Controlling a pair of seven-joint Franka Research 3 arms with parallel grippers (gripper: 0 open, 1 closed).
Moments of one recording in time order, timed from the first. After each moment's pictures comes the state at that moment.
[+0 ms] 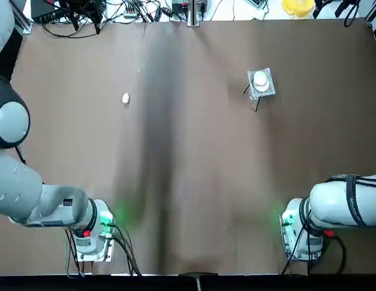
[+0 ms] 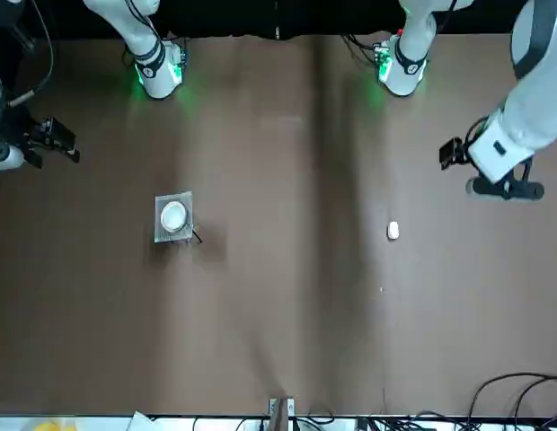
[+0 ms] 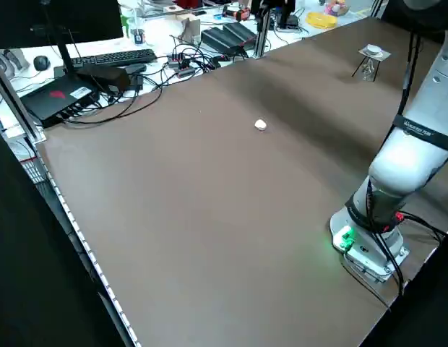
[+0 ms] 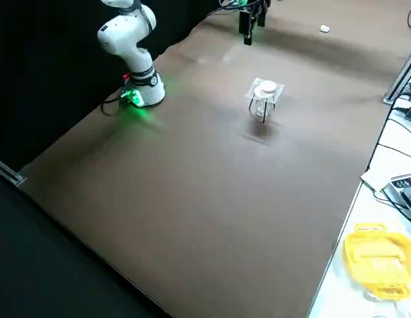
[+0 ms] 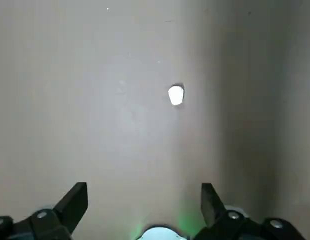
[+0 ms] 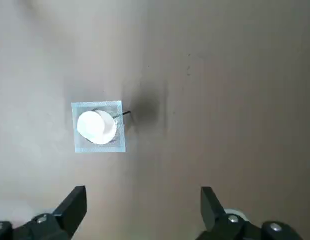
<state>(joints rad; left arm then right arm) 0.01 0.11 -0.19 -1.59 0.06 1.51 -0.06 -0.06 -0.07 0.06 -1.69 0.06 1.62 -0.10</state>
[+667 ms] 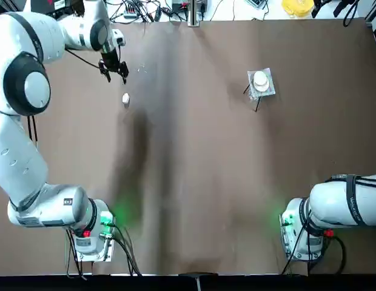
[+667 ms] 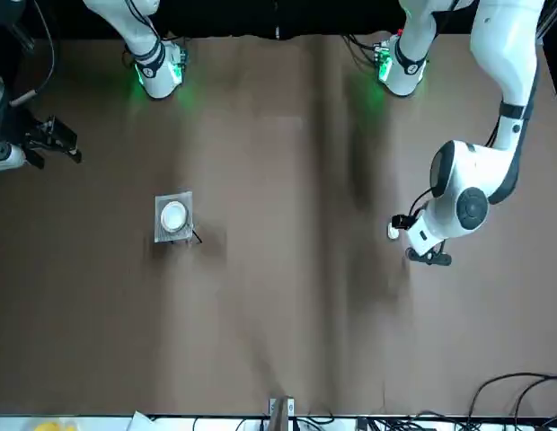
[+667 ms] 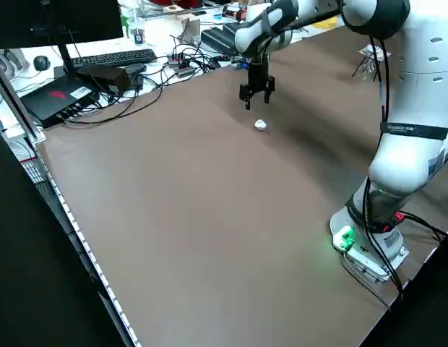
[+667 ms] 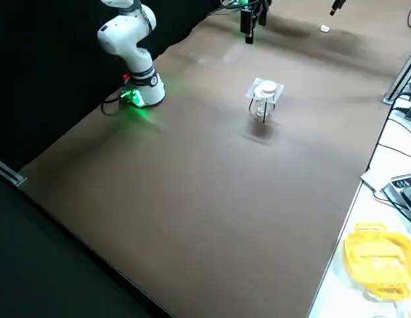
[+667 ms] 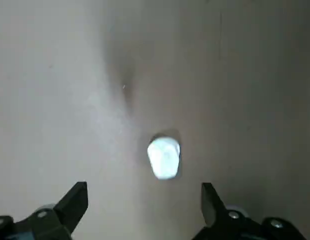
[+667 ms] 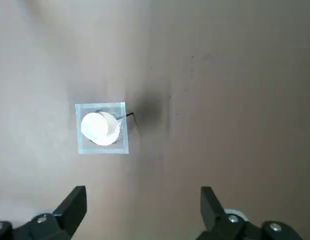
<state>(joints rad) 0.01 0.40 -0.19 -1.94 0.06 2.13 -0.08 -0.06 -0.08 0.06 -1.69 0.07 1.63 -0.10</state>
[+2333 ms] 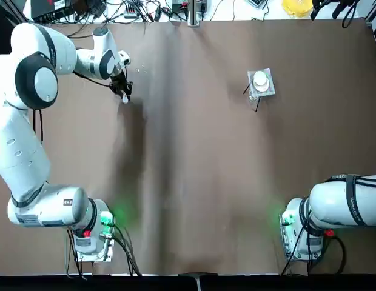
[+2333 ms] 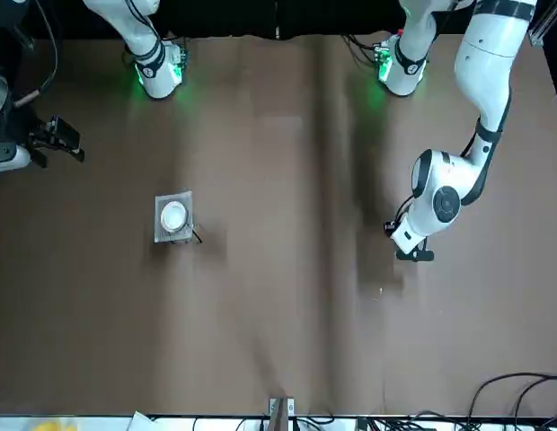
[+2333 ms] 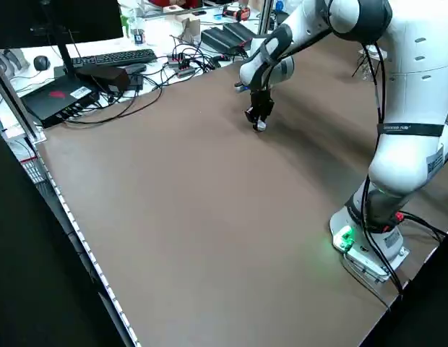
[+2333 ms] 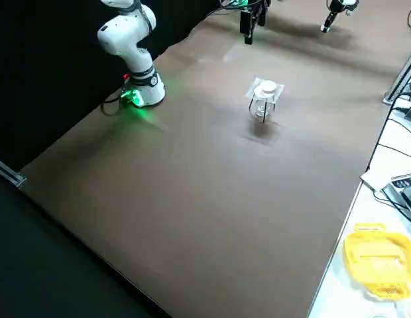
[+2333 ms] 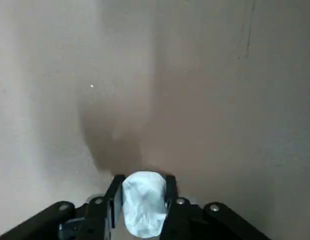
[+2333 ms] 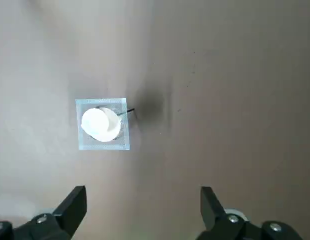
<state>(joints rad) 0.00 0.50 -0.19 -2.09 0.07 2.46 -0.19 -0.06 -0.08 0.07 -1.70 0.07 1.62 -0.10</state>
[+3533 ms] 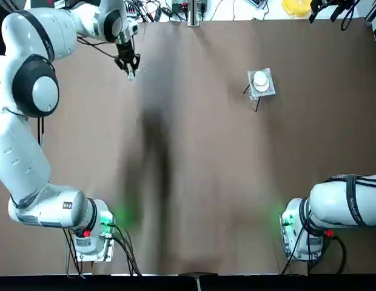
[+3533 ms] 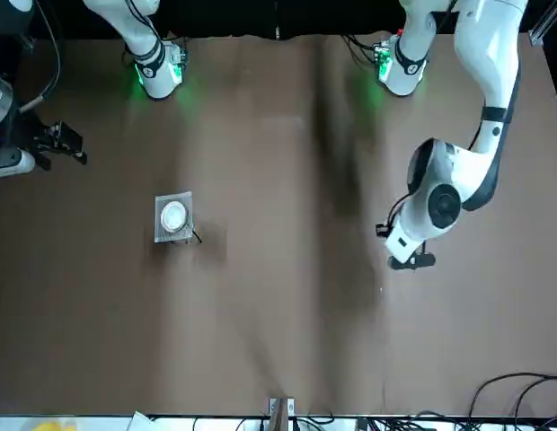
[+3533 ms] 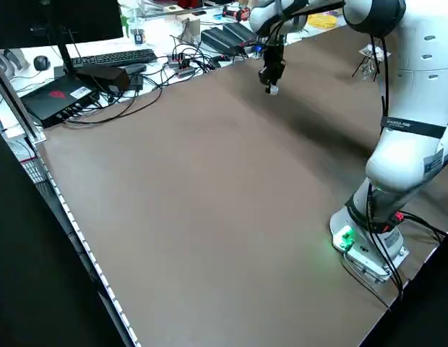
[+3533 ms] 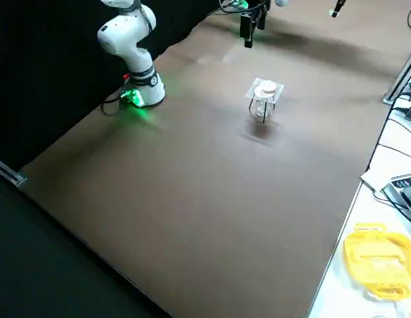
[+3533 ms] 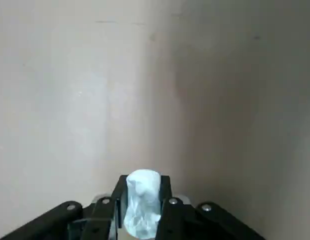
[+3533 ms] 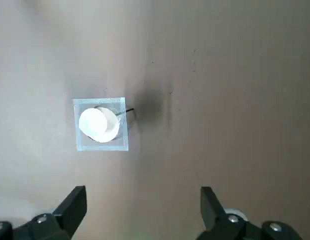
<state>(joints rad) -0.09 0.43 -0.24 -1.80 0.07 2.05 -0.42 -0.06 -0.08 0.07 -1.73 0.07 1.64 -0.10</state>
